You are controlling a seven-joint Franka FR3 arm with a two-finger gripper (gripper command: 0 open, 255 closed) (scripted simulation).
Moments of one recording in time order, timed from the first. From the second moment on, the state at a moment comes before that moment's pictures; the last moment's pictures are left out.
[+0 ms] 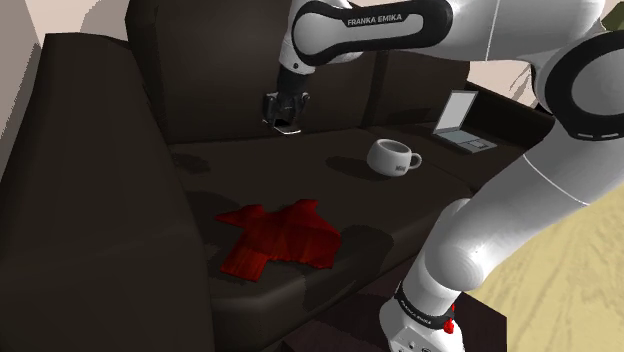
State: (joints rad) arm -0.03 -0.32 0.06 -2.13 -0.03 2.02 0.23
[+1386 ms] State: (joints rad) arm -0.19 -0.56 -0.30 -2.28 -0.11 1.95 -0.25
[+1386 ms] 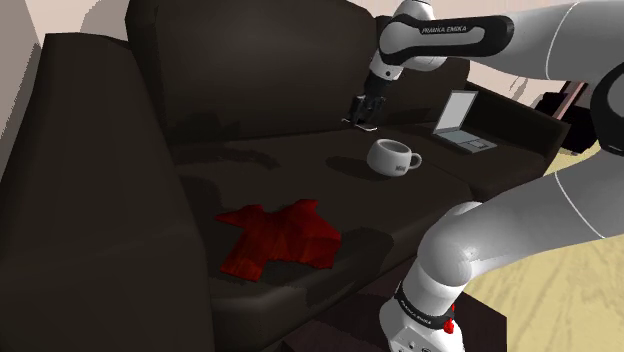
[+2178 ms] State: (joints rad) arm -0.25 -0.49 -0.57 -2.17 -0.14 1.93 -0.56
